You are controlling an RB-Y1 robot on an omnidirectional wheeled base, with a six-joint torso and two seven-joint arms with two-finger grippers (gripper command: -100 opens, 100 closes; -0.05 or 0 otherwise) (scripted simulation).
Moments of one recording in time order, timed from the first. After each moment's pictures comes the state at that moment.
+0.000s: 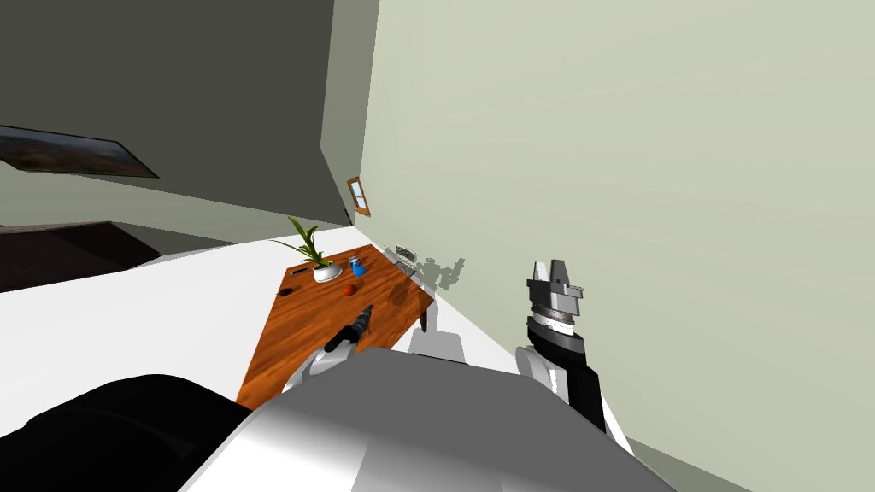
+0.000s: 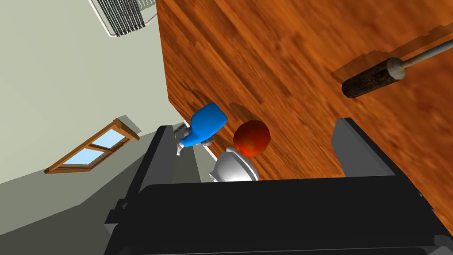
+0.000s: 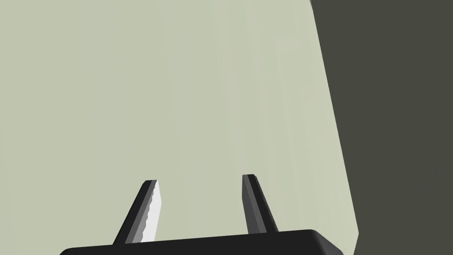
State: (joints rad) left arm 0.38 0.33 0.15 -1.45 0.23 0.22 -0.17; right arm 0.48 -0.03 -0.03 -2.31 -0.09 -0.55 0.10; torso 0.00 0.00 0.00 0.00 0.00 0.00
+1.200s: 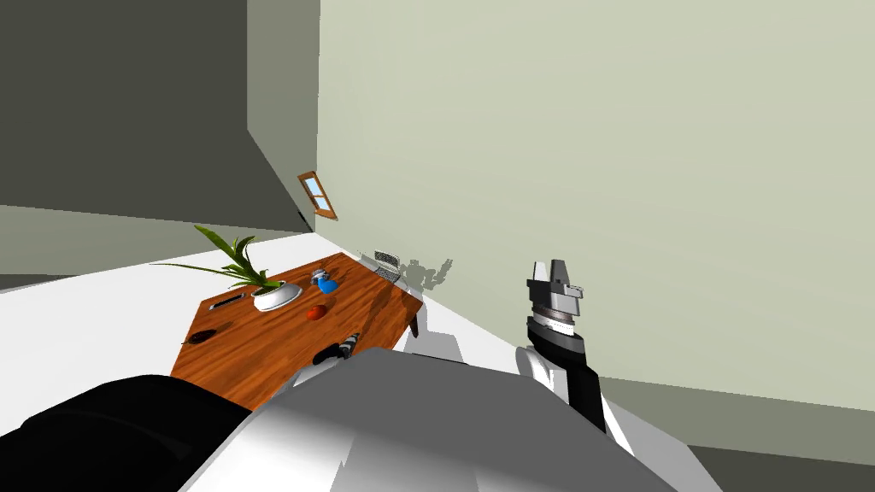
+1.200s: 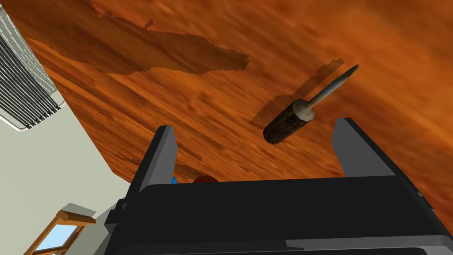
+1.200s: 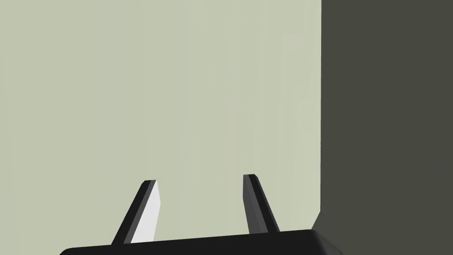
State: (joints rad) left arm 0.35 0.39 0.16 -1.17 0.34 0.38 -0.25; right arm 0.48 -0.03 -0.03 -2.31 -0.09 -0.55 0.10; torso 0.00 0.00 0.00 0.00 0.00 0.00
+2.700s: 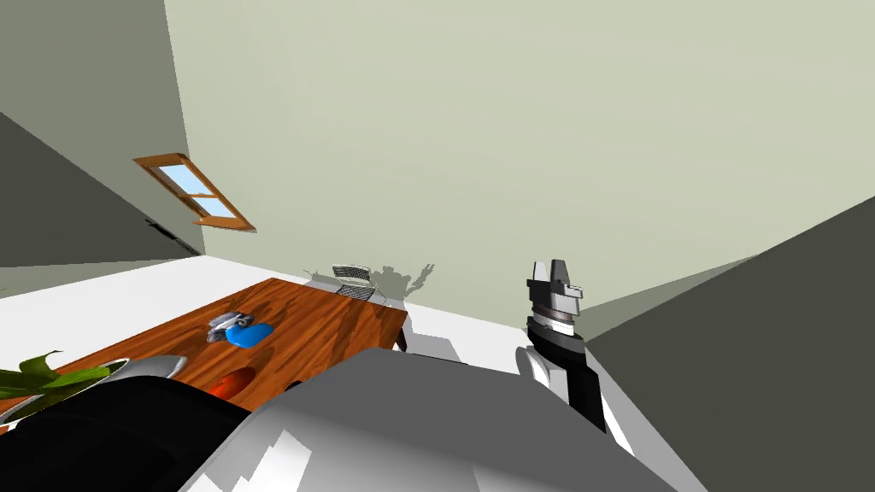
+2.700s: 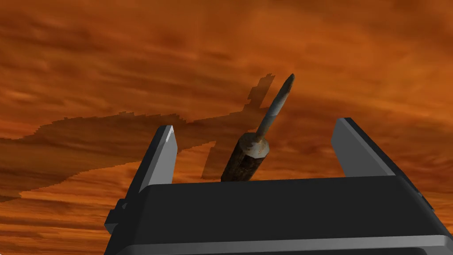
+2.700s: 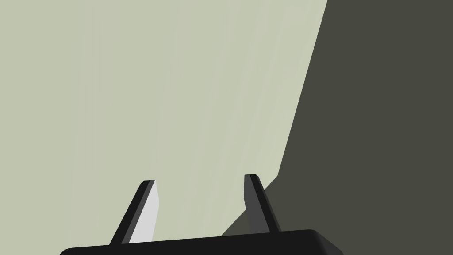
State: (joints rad) left arm 0.32 0.45 0.15 -0.76 0.49 0.54 -0.35; right arm 0.48 -0.03 -0.03 -2.31 -0.09 -0.55 0.10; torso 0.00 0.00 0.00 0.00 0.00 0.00
